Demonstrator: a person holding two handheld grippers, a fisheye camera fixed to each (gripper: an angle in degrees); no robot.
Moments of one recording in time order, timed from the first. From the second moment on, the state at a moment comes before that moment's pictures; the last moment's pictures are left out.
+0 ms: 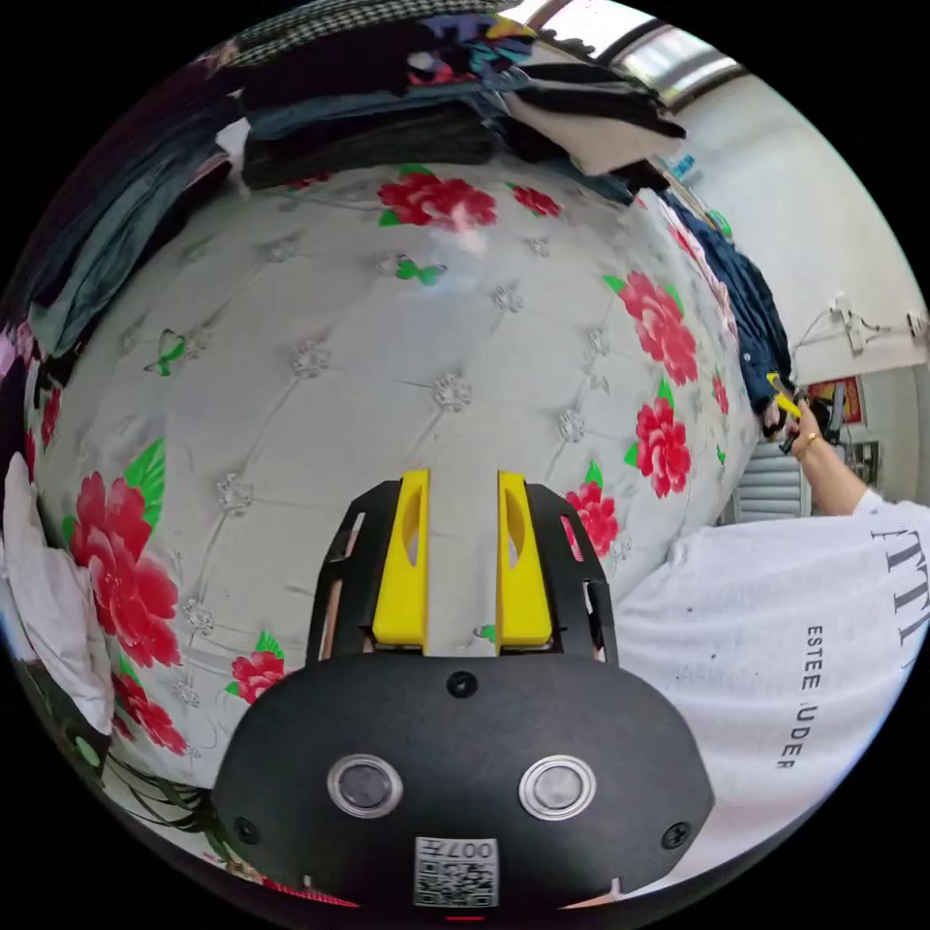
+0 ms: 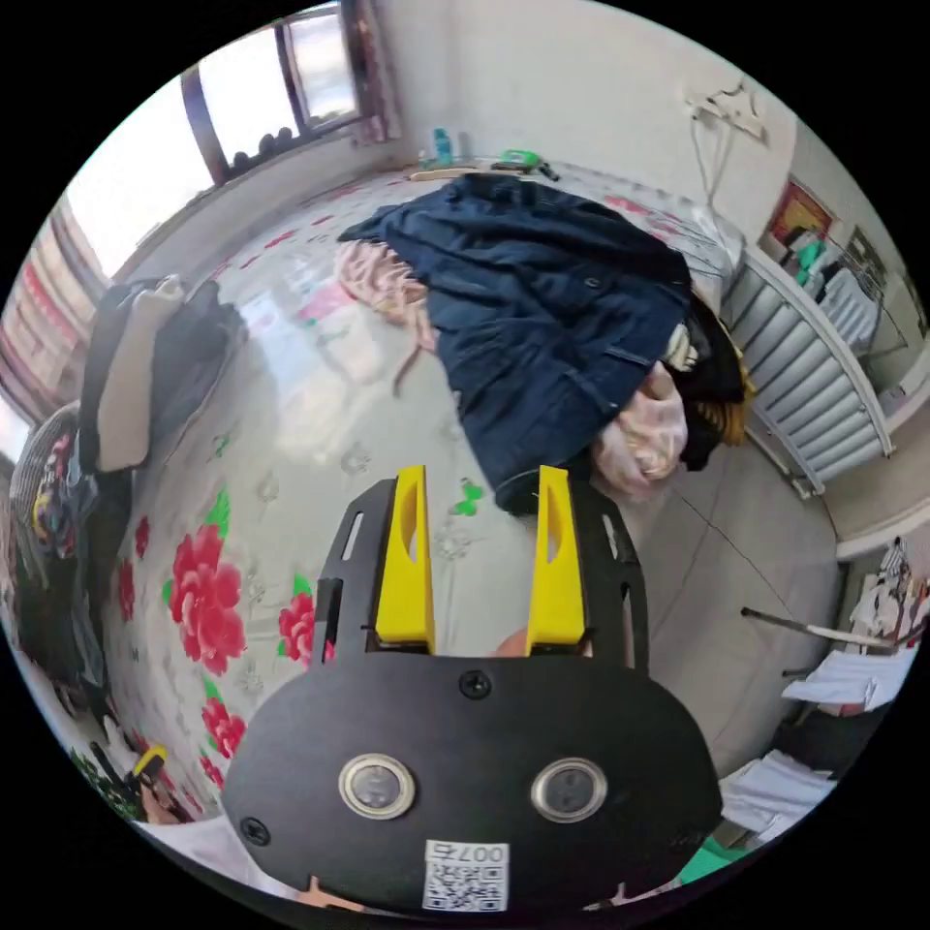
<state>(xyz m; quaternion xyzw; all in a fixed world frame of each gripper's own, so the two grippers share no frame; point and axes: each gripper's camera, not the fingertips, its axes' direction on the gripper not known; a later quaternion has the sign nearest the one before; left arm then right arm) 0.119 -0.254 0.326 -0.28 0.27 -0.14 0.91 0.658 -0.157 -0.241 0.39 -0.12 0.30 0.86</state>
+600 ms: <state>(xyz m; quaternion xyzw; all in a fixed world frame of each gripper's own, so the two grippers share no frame) 0.139 -0.281 0.294 -0.24 0.31 -0.16 0.90 0.516 -0.092 -0.314 0.46 -0.28 -0.10 0.83</state>
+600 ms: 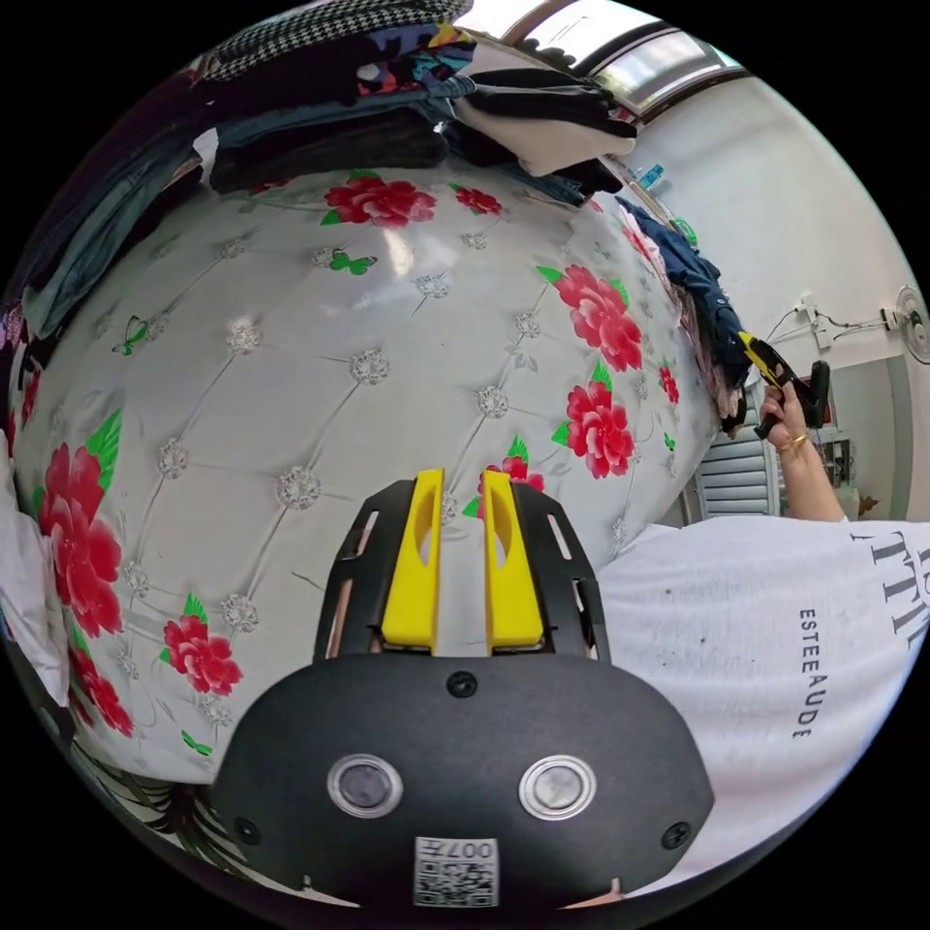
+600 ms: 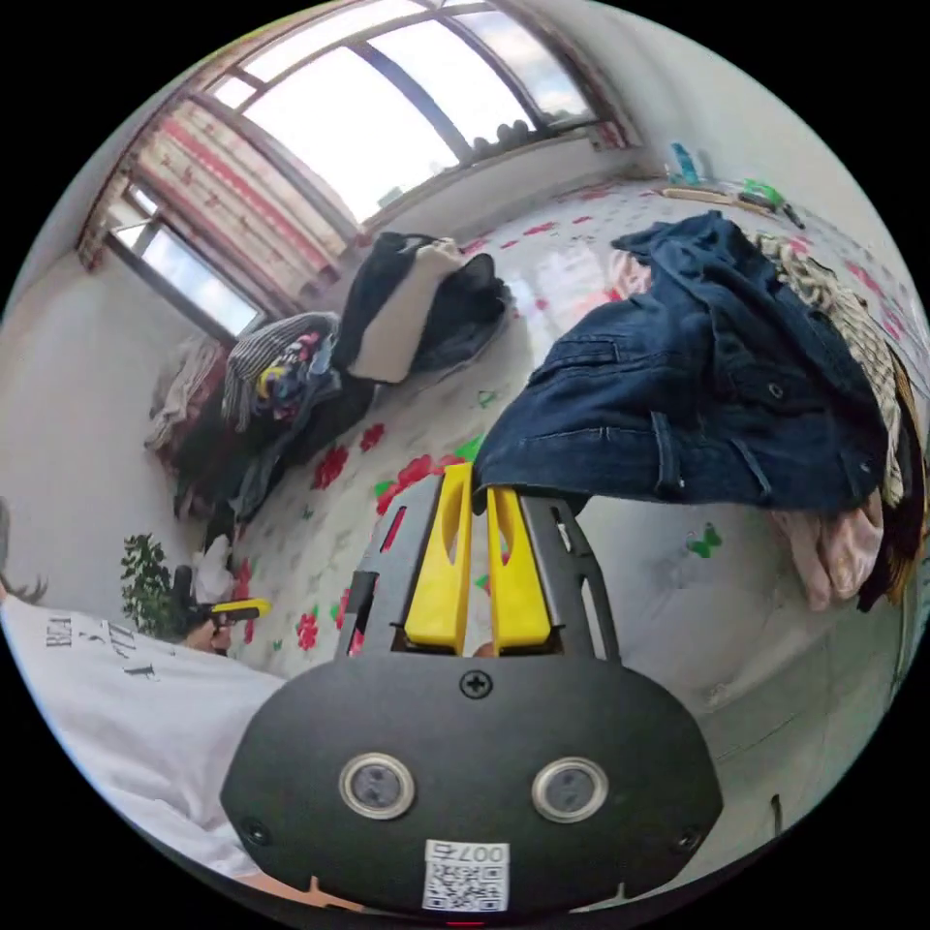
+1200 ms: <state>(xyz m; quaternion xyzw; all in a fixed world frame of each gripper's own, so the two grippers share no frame) 0.042 -0.219 0.138 -0.10 0.06 -0.23 0.96 0.158 -0.002 -0.266 0.27 -0.30 -0.49 0.77</state>
